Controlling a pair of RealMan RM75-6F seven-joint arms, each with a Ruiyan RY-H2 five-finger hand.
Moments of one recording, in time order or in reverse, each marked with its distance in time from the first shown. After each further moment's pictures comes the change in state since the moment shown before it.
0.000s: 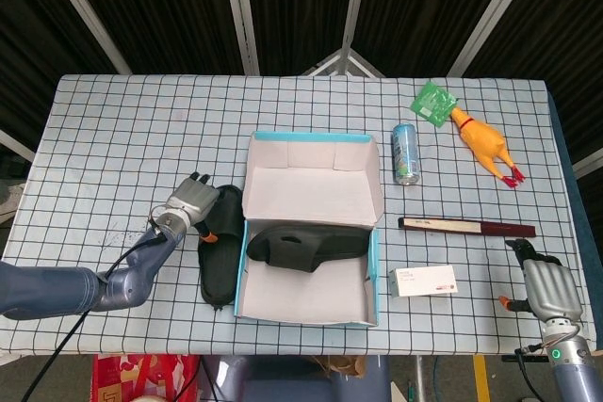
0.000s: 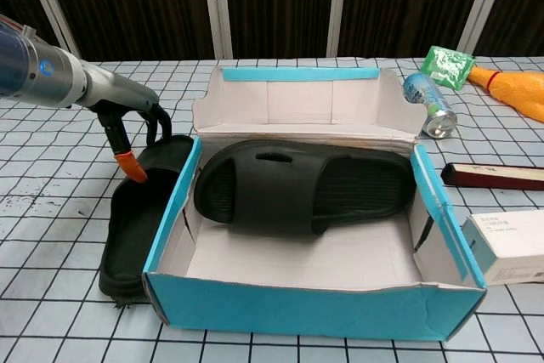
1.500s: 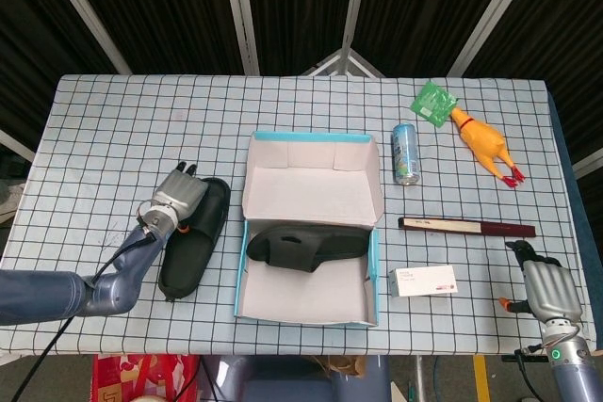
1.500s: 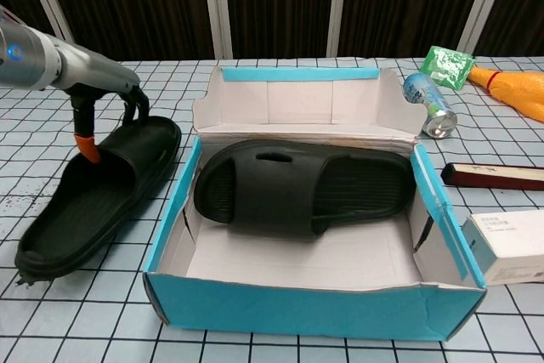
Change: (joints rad) left arm 0.002 0.069 0.043 -0.082 0.059 0.124 0.038; right arm 0.005 0.004 -0.003 -0.012 0.019 -0.007 -0.015
